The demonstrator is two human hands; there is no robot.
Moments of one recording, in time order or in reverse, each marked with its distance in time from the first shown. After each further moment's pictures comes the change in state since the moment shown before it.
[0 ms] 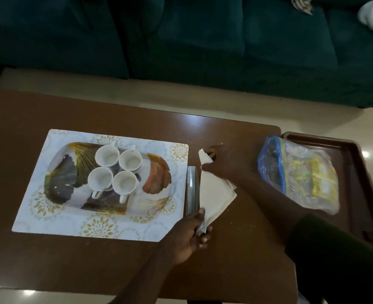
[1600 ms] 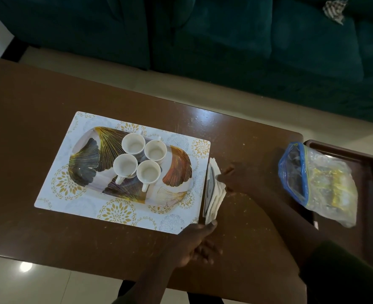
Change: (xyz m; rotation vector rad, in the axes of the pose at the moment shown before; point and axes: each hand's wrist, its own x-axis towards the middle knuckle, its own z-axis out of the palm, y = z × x) left_hand -0.016 -0.015 -0.039 0.277 0.050 -0.069; right_hand -0.014 -0.005 0.040 0.154 -0.104 0.215
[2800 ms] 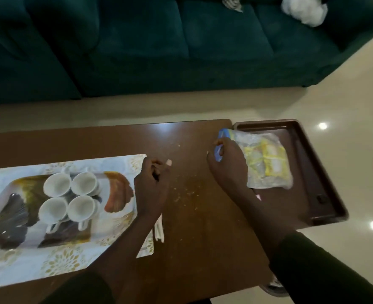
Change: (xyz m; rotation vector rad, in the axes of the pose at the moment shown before) left_hand 0.038 0.122 0.080 0.565 0.745 1.025; right_hand -0.026 0.090 -0.078 0.172 0.787 -0.084
